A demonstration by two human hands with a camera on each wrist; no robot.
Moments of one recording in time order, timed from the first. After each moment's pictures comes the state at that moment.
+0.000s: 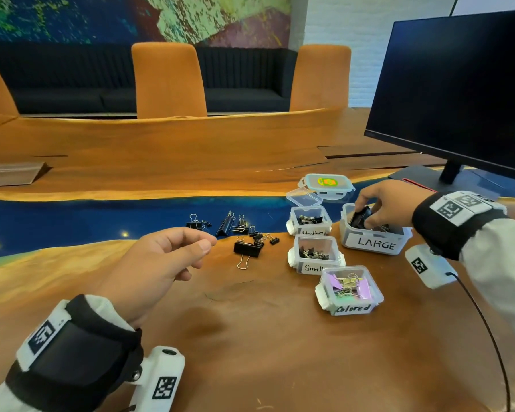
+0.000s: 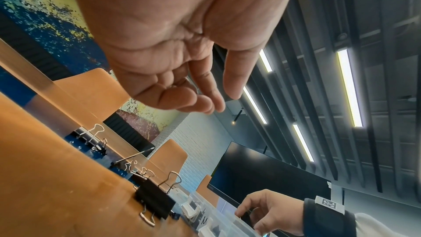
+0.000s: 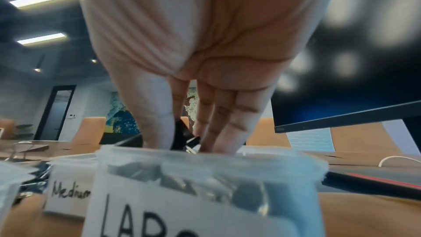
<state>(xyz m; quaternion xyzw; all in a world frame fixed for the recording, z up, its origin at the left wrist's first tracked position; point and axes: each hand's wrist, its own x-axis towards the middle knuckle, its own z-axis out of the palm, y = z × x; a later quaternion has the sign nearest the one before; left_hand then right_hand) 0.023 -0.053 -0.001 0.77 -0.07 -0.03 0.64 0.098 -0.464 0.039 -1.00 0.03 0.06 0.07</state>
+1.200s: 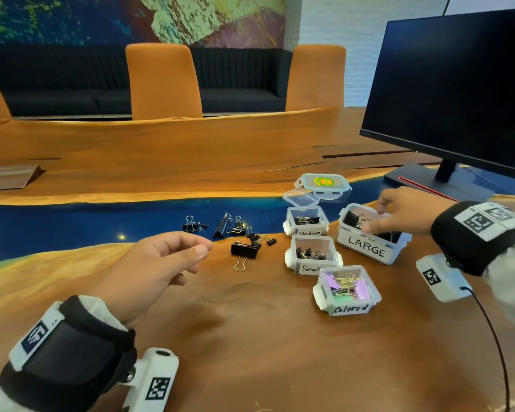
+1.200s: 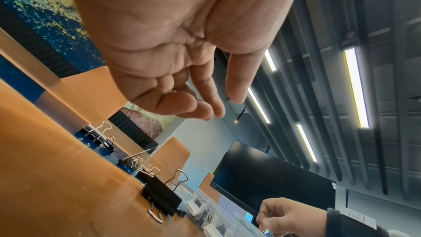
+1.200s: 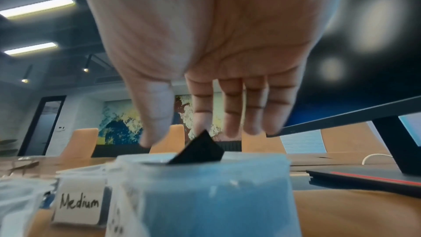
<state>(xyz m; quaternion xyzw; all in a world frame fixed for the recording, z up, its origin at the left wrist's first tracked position) 0.028 -0.049 -0.002 0.78 -0.08 -0.06 0.62 0.080 -0.485 0.030 -0.99 0.10 0.06 0.07</state>
